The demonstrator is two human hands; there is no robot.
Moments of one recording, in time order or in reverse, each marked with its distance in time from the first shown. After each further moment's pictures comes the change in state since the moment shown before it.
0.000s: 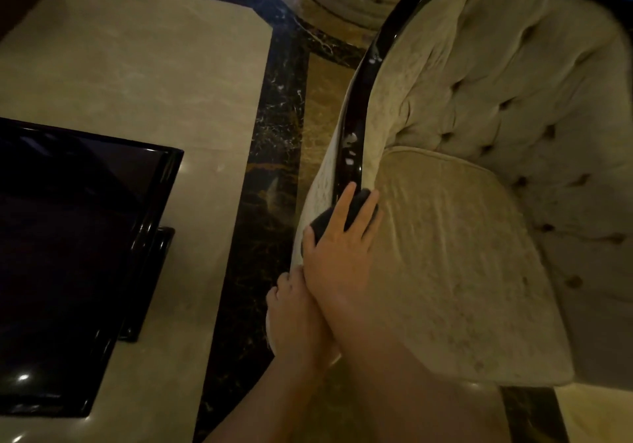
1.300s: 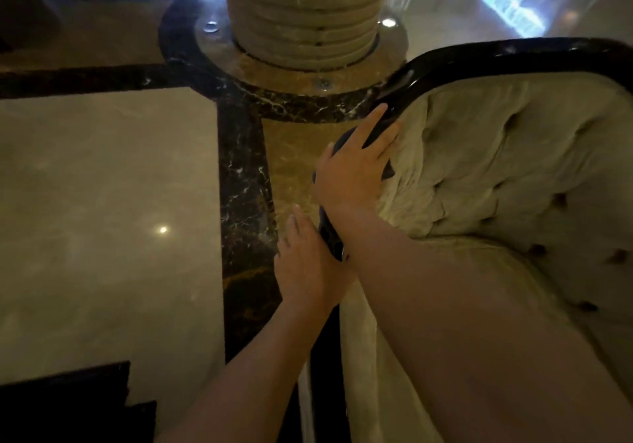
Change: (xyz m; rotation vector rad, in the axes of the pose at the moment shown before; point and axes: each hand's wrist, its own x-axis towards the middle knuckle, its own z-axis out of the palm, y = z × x) left_hand 0.426 0.151 -0.106 -0.110 0.056 0.081; right_hand 0.504 -0.032 -0.023 0.184 0.334 0.288
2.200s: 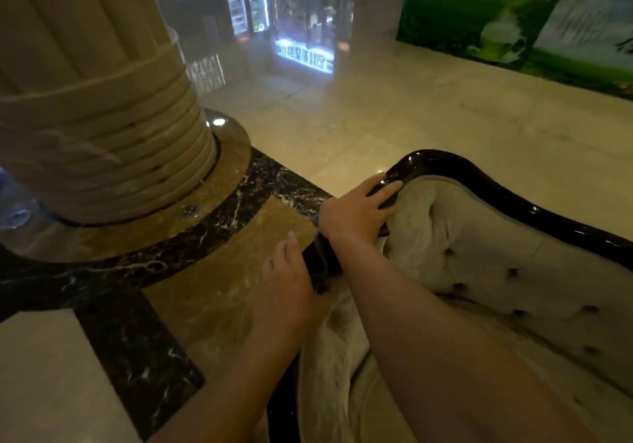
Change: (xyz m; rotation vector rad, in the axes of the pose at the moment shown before) left_hand 0.258 0.238 -0.009 0.231 -0.173 0.800; right_hand 0.320 0.094 -0.070 0.021 0.095 0.835
